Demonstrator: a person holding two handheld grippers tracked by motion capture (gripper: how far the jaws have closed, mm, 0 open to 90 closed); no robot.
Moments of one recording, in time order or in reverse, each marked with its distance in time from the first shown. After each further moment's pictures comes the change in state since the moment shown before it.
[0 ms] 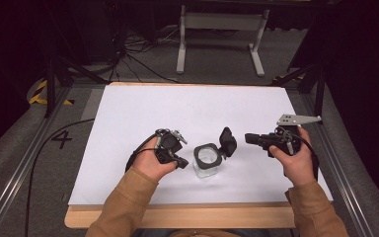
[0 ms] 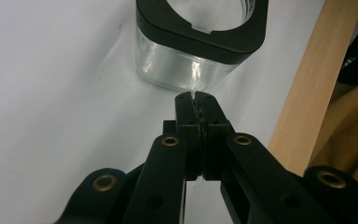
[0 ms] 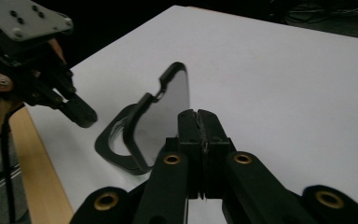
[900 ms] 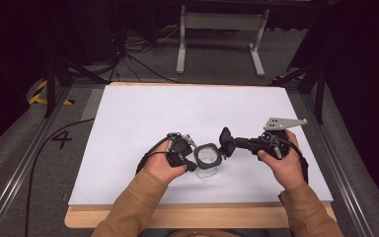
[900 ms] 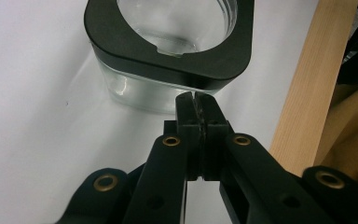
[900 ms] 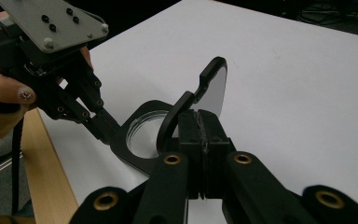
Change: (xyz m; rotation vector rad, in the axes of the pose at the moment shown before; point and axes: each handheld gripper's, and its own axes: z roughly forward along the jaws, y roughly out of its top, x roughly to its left) left arm -0.009 0.009 0.023 0.004 -0.023 0.024; right arm 0.020 0.000 0.019 0.025 0.006 -0.059
